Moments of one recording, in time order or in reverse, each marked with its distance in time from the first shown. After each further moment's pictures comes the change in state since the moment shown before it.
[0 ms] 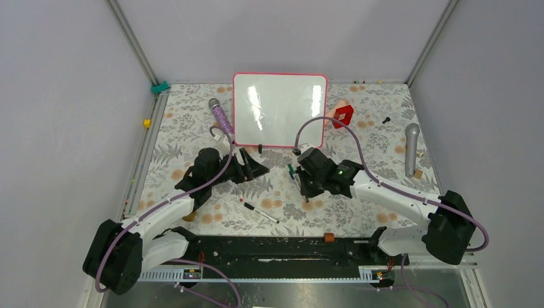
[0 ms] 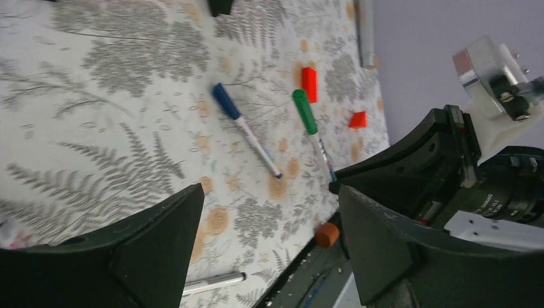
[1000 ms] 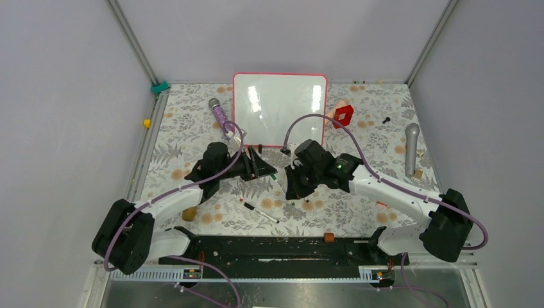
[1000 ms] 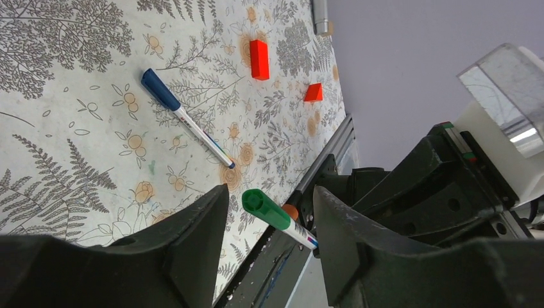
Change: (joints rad) left arm -0.045 0.179 0.072 0.154 0.176 -0.103; right arm 0.003 0.027 0.146 -0.009 -0.383 -0.031
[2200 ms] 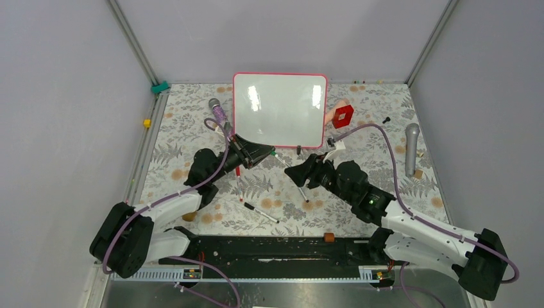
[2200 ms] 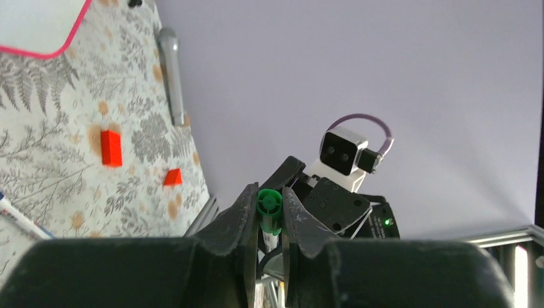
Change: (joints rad) left arm -0.008 0.002 -0.078 0.547 -0.104 -0.521; right arm 0.001 -0.442 -0.460 0.731 0.327 0.299
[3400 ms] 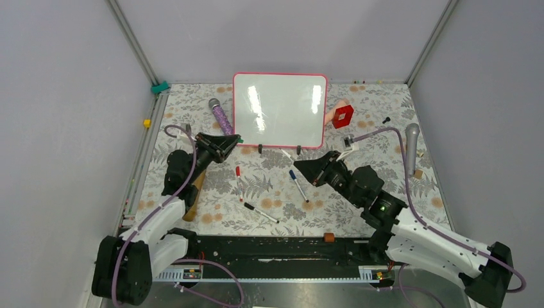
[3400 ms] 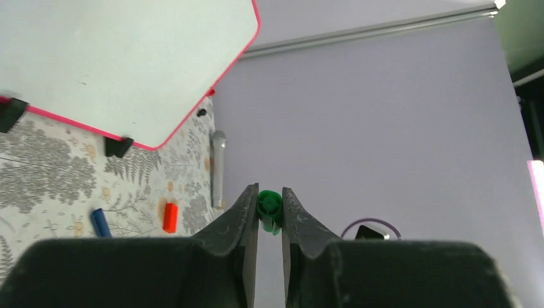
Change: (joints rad) left arm 0.309 -0.204 -0.076 -0.160 -0.056 -0.028; right arm 0.008 -0.095 -0.015 0.130 0.051 0.089
